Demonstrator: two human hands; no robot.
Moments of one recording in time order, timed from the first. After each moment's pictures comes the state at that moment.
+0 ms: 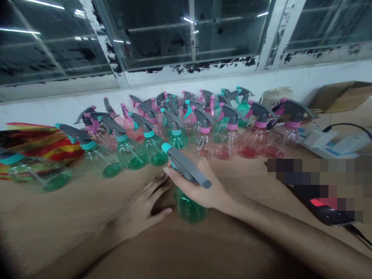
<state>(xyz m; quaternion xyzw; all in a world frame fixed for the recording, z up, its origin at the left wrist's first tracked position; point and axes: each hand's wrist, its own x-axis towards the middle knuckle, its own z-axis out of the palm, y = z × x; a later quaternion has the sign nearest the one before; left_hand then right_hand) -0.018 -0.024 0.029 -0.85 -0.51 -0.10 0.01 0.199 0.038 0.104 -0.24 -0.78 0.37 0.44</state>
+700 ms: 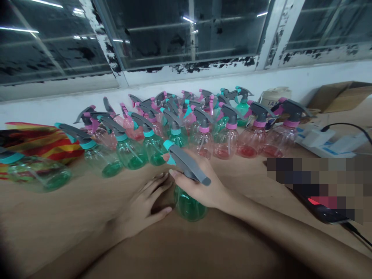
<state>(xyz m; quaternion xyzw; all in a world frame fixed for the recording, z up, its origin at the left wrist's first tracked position) -0.018 -0.024 0.030 -0.85 -0.51 -0.11 0.00 0.203 0.039 0.093 -0.26 -0.78 0.38 0.44</state>
